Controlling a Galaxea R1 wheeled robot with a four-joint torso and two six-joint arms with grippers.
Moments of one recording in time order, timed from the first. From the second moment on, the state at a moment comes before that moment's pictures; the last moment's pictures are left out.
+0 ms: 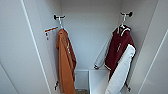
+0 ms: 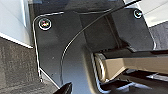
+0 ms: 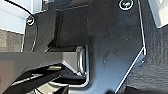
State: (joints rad) left arm 1.51 3.04 -2.72 0.13 -0.05 0.03; right arm -1.57 3.06 -2.74 0.03 0.09 -0.04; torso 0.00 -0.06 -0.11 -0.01
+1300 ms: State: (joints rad) left arm 1.51 3.04 -2.71 0.13 -0.05 0.03; right arm -1.58 3.05 -2.74 0.03 0.09 -0.04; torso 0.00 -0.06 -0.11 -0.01
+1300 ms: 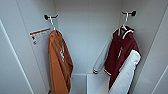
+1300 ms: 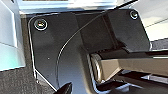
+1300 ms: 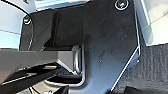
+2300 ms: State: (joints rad) left arm 1.51 3.05 -2.71 0.13 -0.04 0.03; right arm -1.58 3.05 -2.74 0.03 0.09 -0.04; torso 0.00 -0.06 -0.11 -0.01
